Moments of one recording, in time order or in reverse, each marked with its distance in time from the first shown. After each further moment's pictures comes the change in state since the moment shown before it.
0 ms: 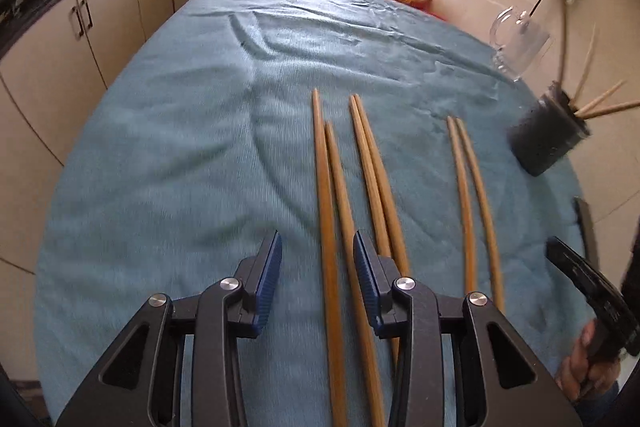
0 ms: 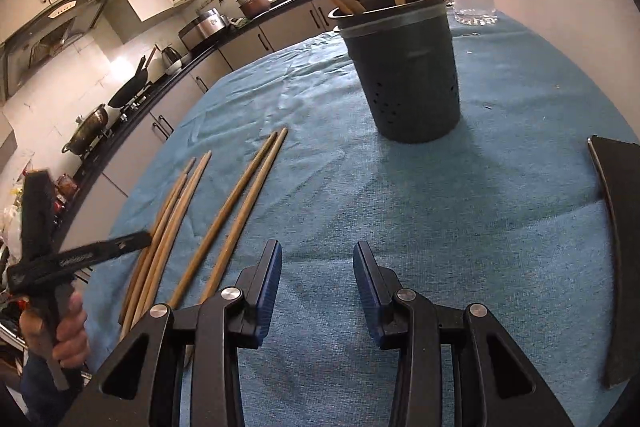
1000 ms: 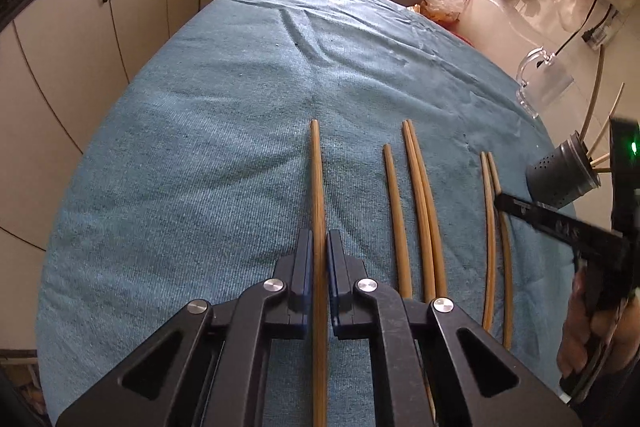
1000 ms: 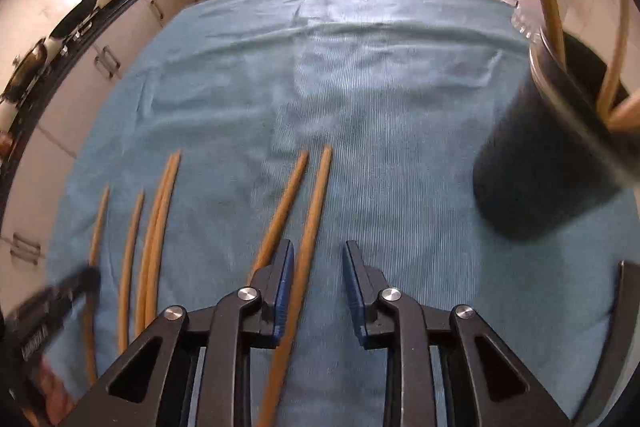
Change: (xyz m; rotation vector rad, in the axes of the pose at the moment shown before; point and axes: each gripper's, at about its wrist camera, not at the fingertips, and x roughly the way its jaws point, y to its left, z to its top) left arm -0.002 0.041 0.005 -0.142 0.004 -0.039; right arm 0.115 0.078 0.086 -0.092 0.304 -0.264
